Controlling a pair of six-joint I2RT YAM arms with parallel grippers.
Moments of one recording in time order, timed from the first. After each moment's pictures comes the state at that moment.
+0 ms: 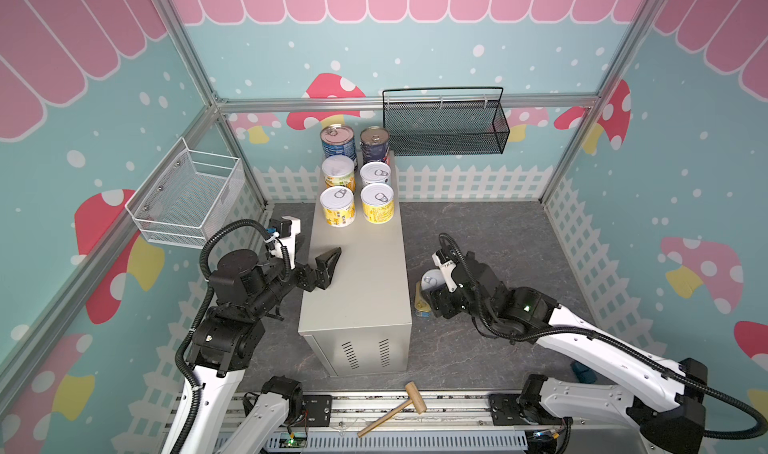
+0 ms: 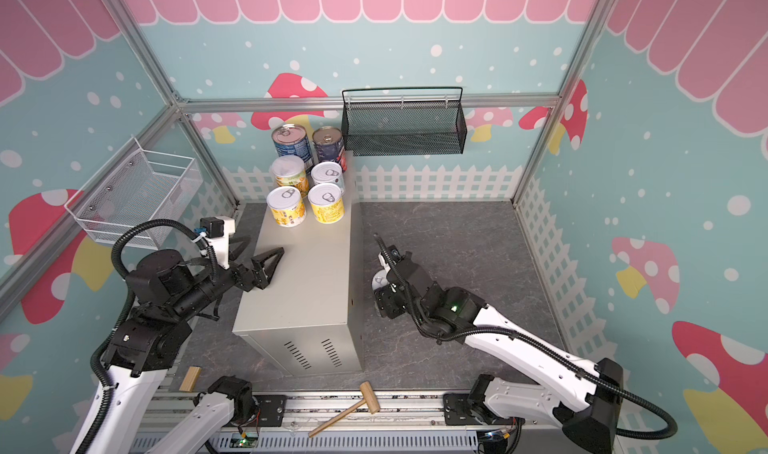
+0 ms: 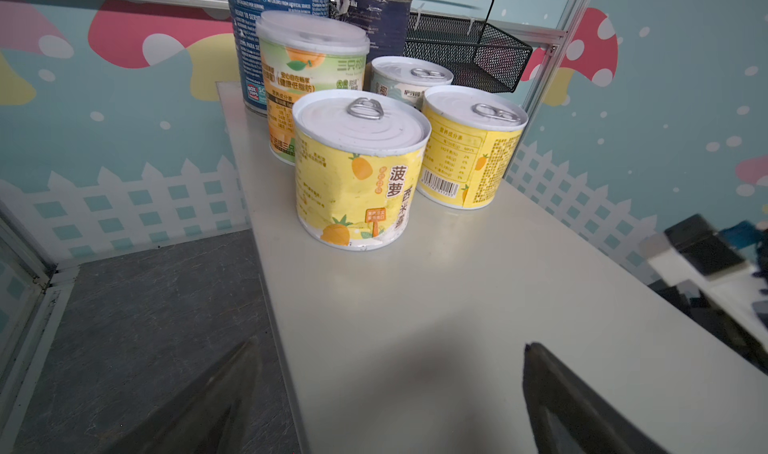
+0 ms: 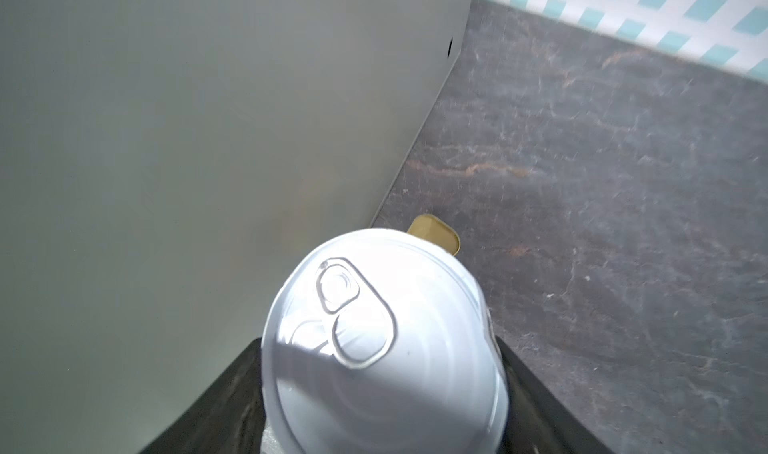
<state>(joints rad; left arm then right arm) -0.19 0.73 1.07 -0.55 0.30 -0.09 0.94 1.10 1.14 -0.72 0.25 0.28</state>
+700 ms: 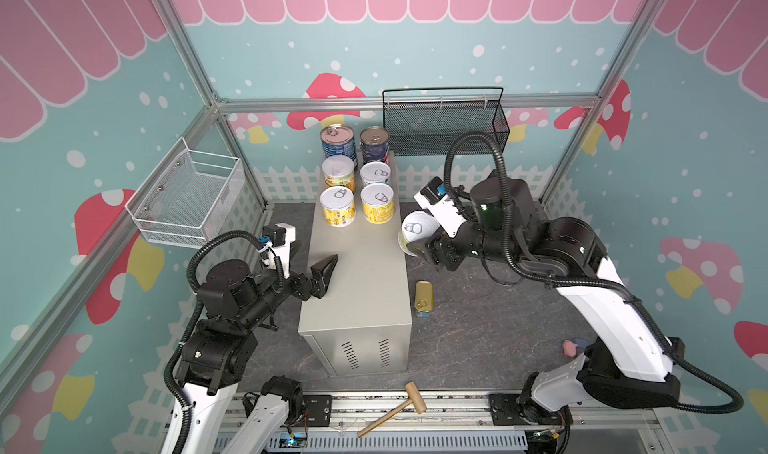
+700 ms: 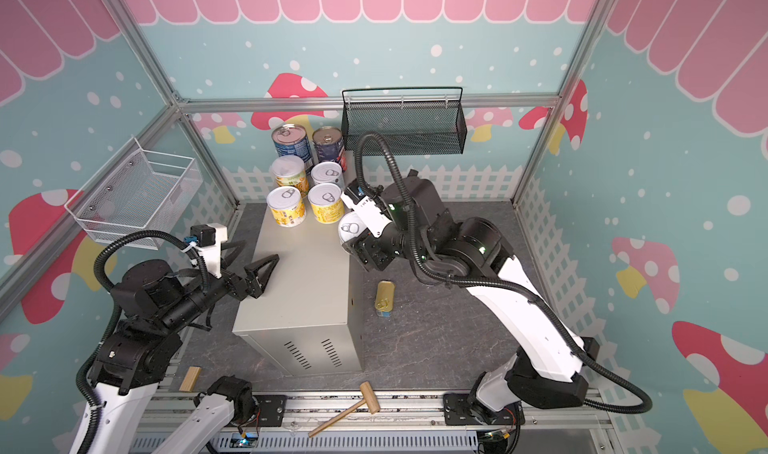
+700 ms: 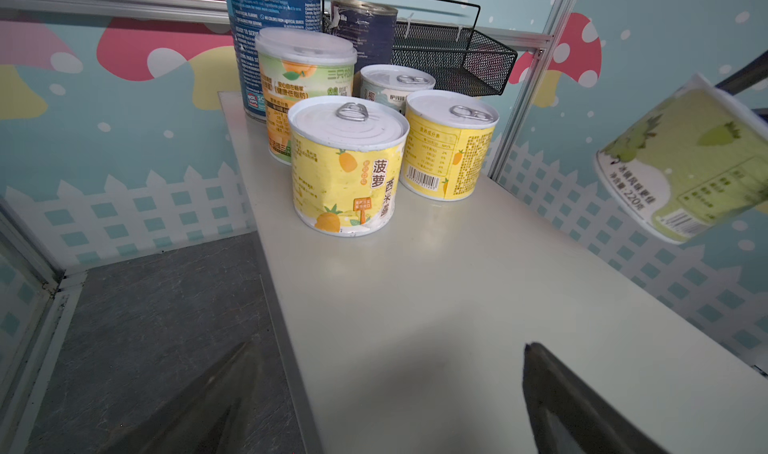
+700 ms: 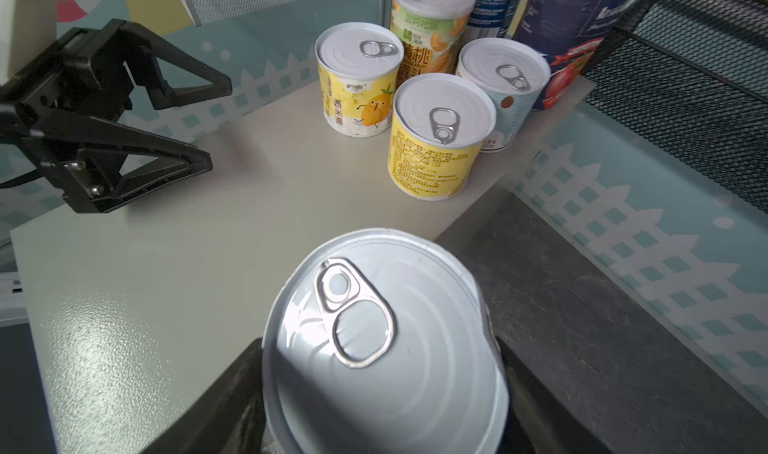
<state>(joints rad) -0.19 0.66 1.09 -0.61 0.31 -0.07 0.93 1.52 2.15 -1.19 0.03 -0.07</state>
